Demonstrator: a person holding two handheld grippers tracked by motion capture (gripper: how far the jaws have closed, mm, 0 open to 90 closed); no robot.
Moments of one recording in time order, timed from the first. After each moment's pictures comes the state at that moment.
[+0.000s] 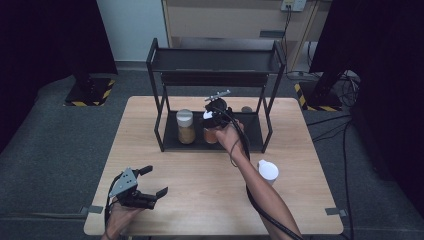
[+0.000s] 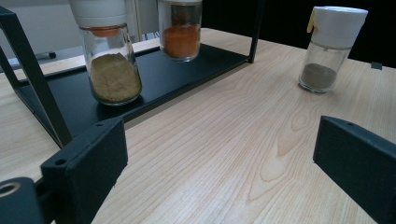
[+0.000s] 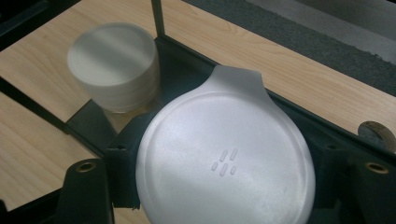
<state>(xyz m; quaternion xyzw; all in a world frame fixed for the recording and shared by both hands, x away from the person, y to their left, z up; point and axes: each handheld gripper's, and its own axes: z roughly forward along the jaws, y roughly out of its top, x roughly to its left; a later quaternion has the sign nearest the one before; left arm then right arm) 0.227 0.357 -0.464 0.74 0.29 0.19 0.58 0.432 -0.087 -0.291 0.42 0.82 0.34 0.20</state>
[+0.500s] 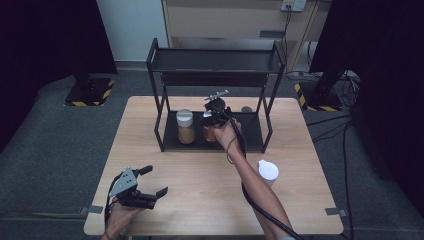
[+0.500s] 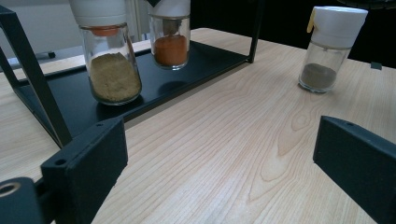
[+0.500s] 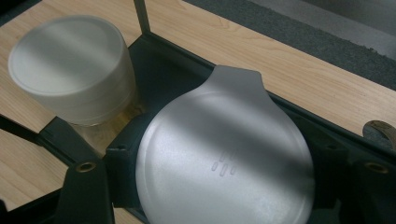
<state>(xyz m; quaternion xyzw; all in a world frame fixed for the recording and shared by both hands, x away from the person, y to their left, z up) 0.228 0.358 -0.465 0.74 0.29 0.19 0.58 0.449 -0.079 -0.310 0.44 0.81 0.33 0.20</state>
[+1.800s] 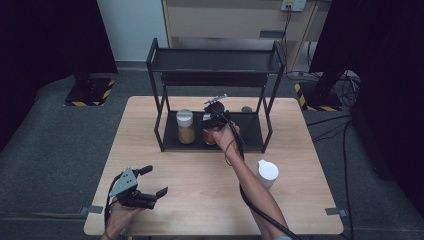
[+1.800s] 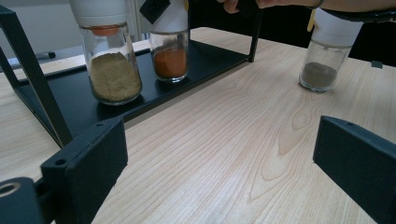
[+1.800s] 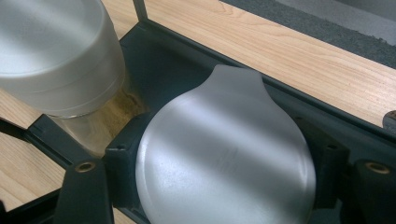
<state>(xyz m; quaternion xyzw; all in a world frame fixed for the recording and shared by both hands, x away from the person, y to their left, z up) 0.228 0.357 -0.464 0.74 0.29 0.19 0.57 0.456 -0.079 -0.328 0.44 0.81 0.33 0.19</state>
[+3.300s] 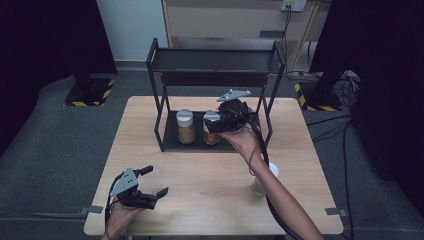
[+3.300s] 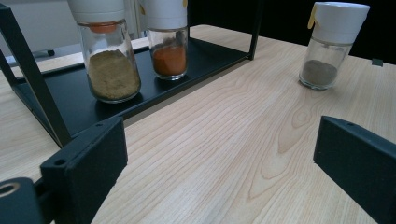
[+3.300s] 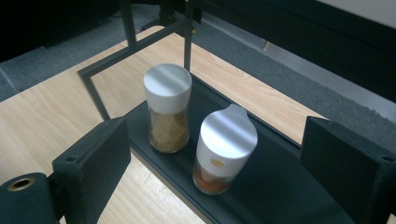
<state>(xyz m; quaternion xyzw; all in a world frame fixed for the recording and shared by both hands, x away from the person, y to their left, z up) 0.229 0.355 -0.464 0.75 0.29 0.19 0.57 0.363 -0.151 -0.250 0.35 0.81 0.42 0.22</state>
